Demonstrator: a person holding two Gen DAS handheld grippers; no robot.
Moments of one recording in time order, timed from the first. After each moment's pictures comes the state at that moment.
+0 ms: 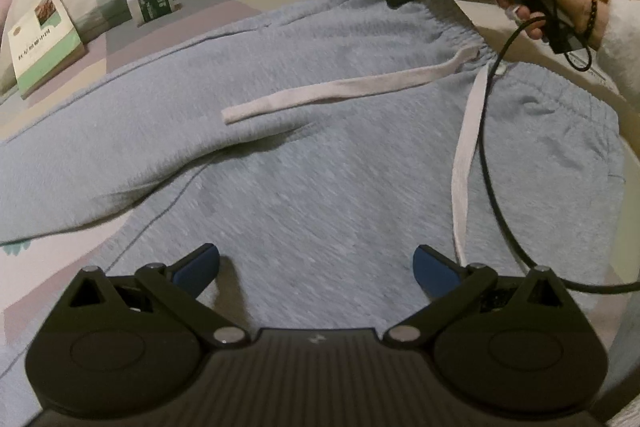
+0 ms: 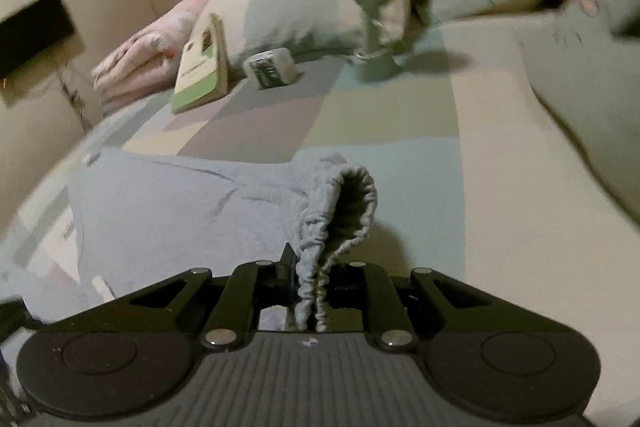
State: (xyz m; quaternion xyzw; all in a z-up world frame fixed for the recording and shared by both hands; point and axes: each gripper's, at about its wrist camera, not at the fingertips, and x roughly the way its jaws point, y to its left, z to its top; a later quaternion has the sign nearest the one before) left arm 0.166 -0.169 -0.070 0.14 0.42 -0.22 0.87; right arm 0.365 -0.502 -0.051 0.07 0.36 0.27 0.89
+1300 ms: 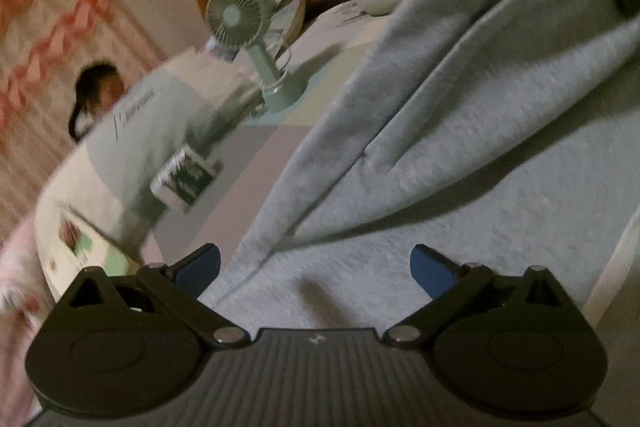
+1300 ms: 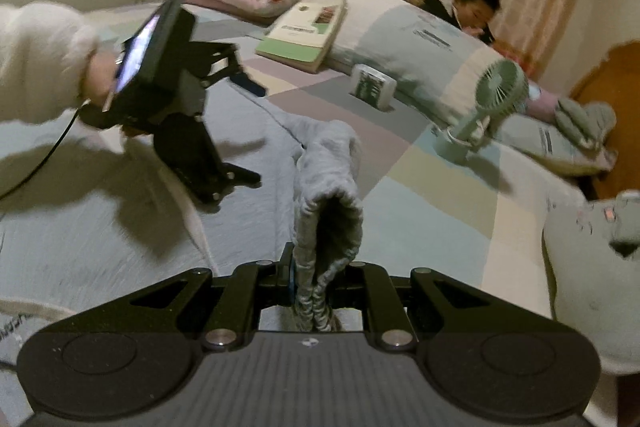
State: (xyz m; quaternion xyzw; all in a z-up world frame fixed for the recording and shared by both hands) left arm 0.334 -0.202 -0.092 0.41 0.21 -0.19 0.87; right arm 0.247 -0.403 -0.010 -0.23 0.27 0.30 0.89
